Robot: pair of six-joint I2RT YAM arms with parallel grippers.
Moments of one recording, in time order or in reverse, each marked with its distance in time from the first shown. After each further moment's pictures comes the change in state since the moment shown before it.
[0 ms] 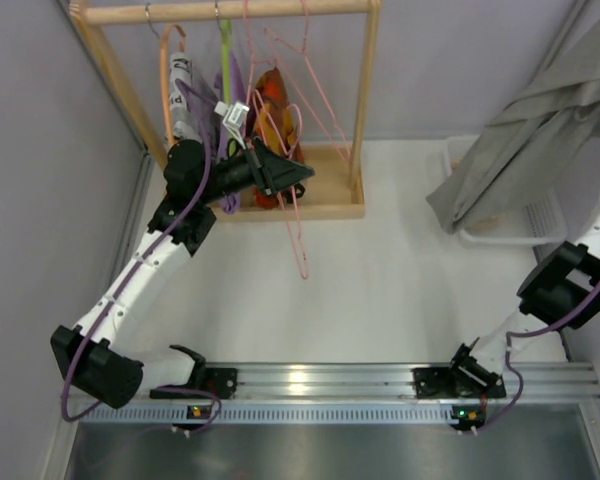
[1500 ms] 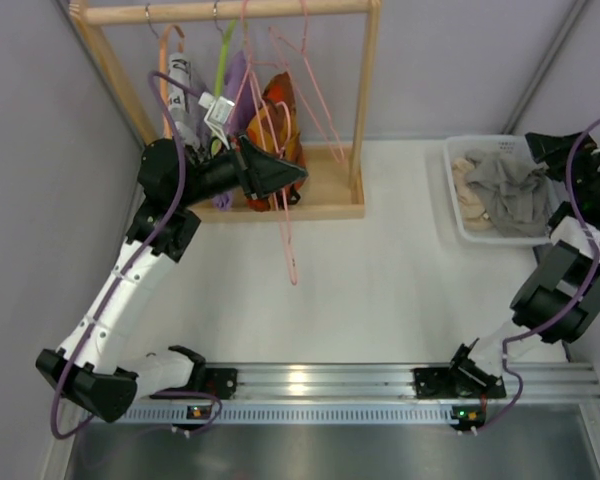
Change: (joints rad) left arm -0.002 -0.072 0.101 -0.088 0.072 0.028; right arm 0.016 -0.084 -0.748 -0.421 -0.275 -0.770
